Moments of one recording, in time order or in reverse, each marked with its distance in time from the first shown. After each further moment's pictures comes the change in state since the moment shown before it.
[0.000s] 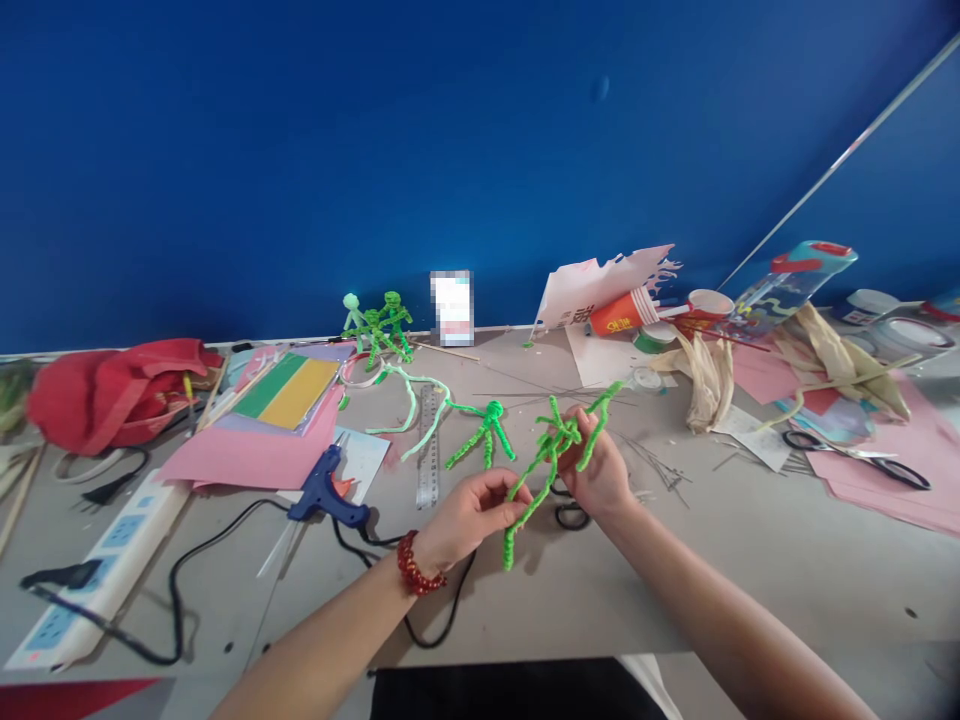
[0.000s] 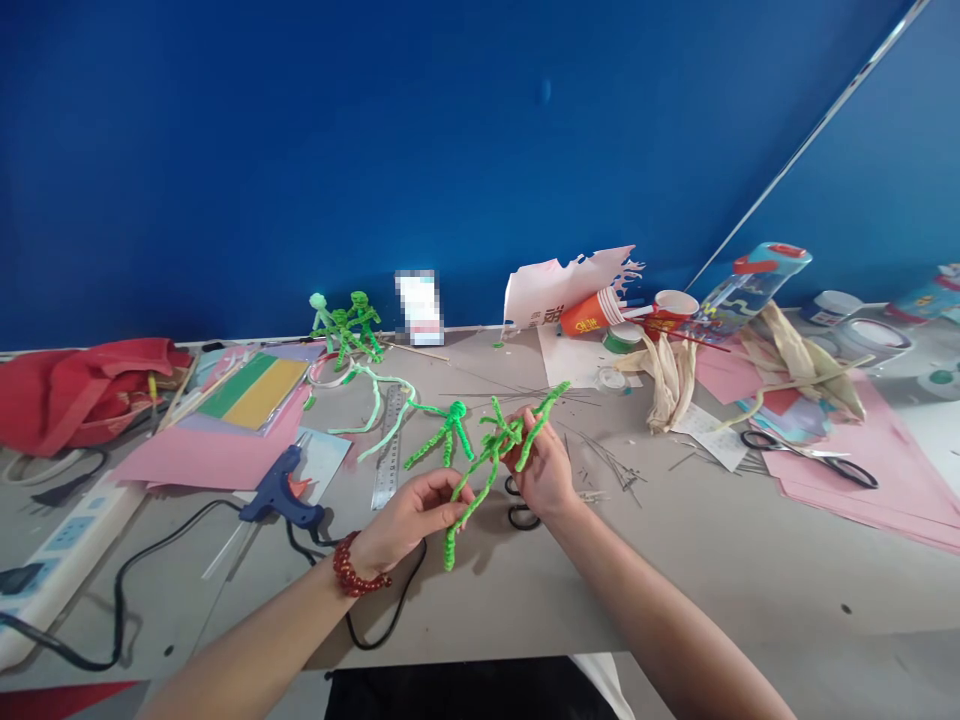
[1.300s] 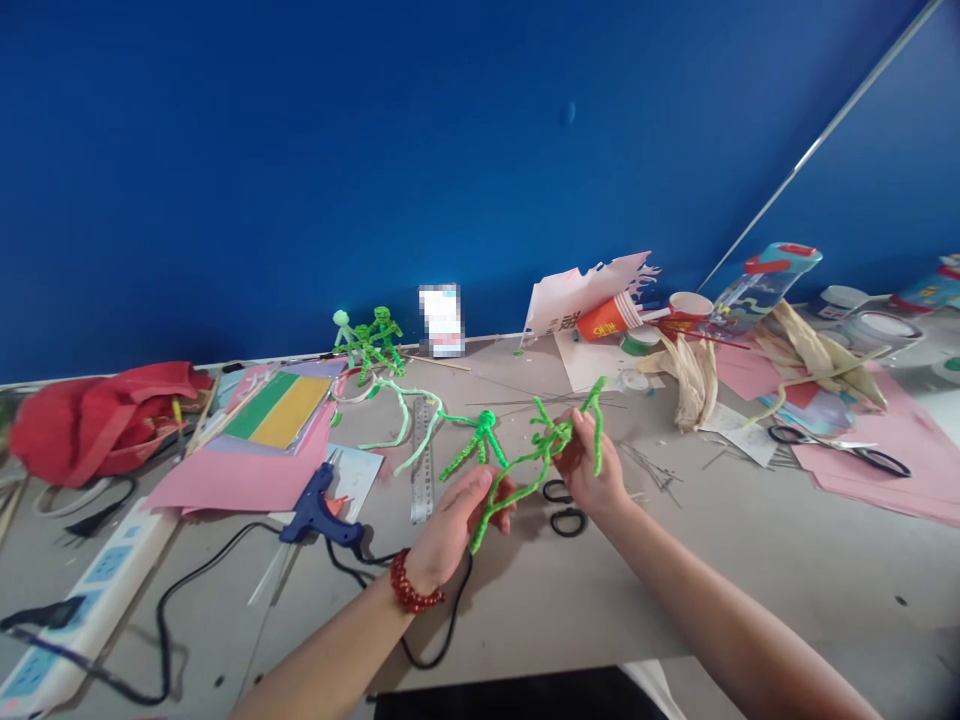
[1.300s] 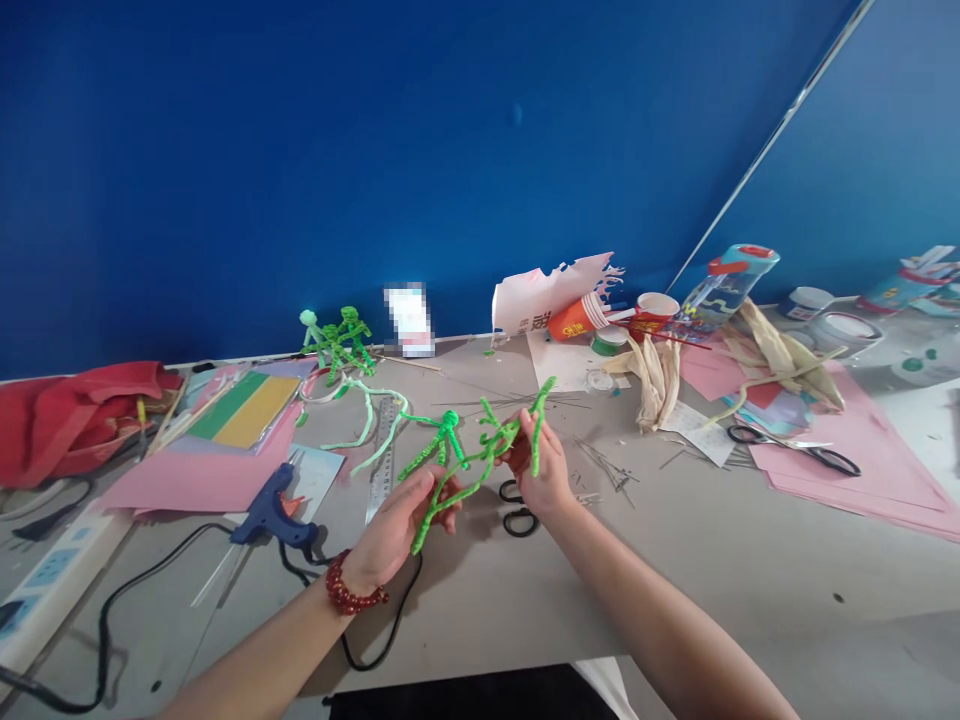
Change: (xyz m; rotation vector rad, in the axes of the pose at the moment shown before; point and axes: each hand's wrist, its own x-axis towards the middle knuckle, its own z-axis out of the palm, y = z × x) left_hand 0.002 -0.008 -0.003 -0.228 0.099 0.066; right_hand 0.004 0.000 -0.005 -0.075 0.036 -0.113
